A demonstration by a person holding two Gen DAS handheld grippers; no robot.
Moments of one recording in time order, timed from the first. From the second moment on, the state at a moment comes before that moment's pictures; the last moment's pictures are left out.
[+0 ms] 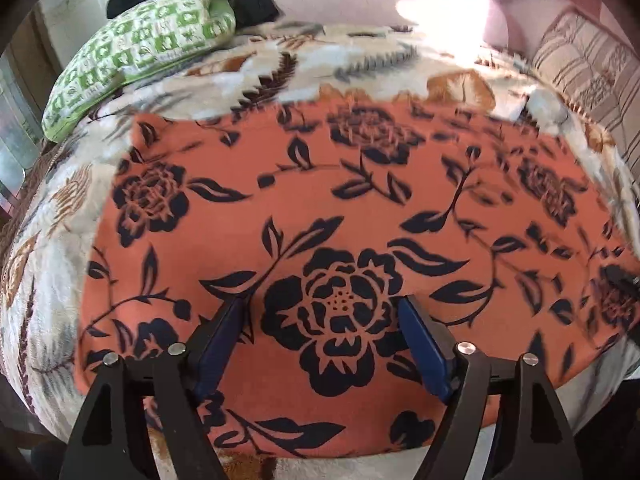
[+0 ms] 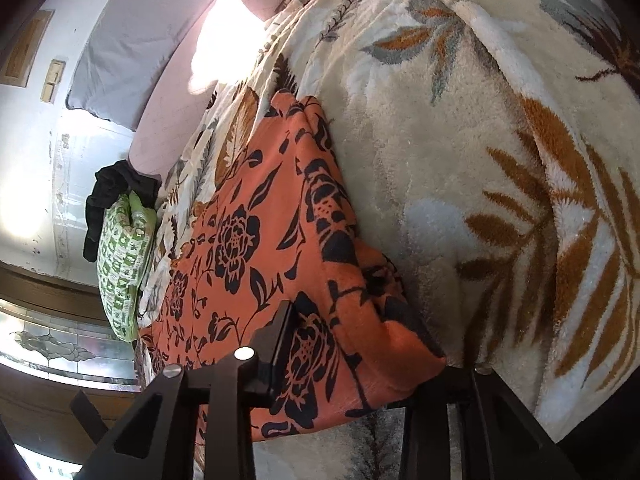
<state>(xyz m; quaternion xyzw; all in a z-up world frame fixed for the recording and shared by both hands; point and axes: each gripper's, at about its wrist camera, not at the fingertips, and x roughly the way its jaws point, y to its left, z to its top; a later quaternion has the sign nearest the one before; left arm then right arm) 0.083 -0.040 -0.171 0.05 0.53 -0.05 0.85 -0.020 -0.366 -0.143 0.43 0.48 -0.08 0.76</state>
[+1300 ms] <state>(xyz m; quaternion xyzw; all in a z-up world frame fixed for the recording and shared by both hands) -0.009 0.235 -0.105 -0.20 0.44 0.13 0.87 0.075 0.039 -0.128 0.03 0.56 0.19 0.80</state>
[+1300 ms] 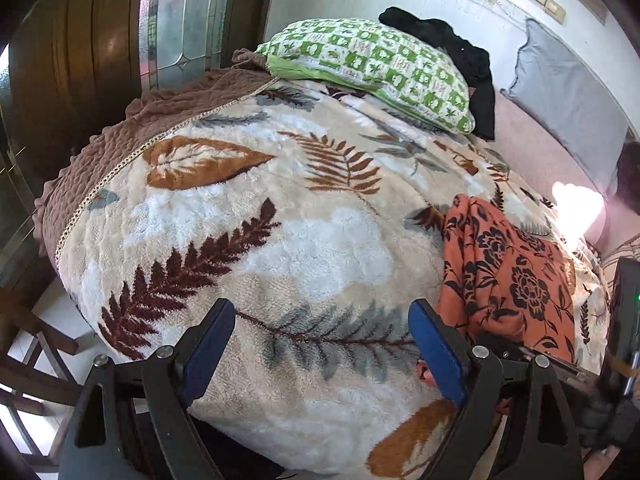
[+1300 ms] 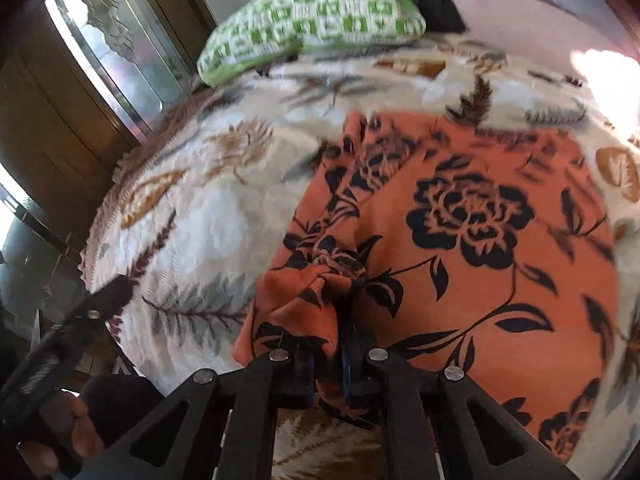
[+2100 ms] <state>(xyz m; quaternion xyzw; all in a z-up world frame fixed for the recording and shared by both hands) 0.168 0.206 -0.127 -0.12 0.52 0.04 0.85 0.052 -0.011 -0.090 0.17 0.47 0.26 0.82</state>
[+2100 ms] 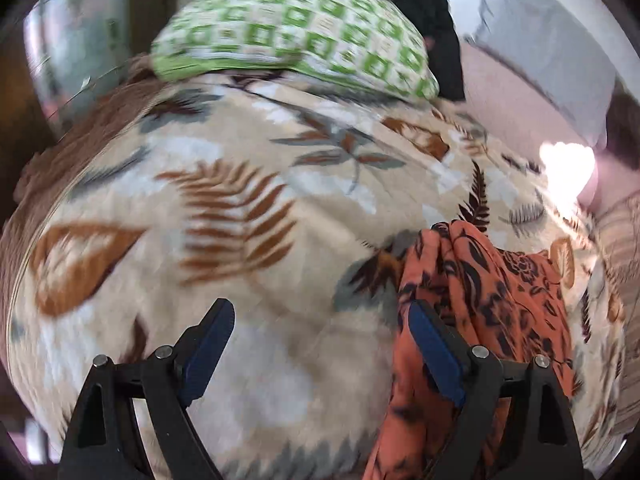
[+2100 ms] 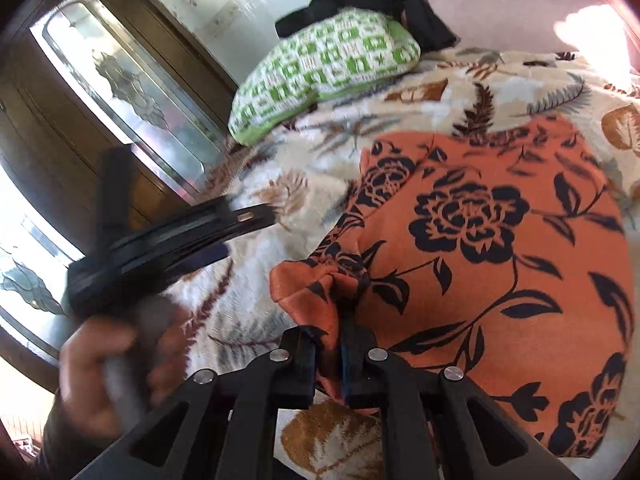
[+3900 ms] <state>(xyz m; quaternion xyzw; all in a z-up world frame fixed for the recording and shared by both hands) 0.216 0.154 -0.135 -0.30 0.58 -0.21 0.73 0.035 -0.018 -0.065 0.16 0.41 0.32 0.84</state>
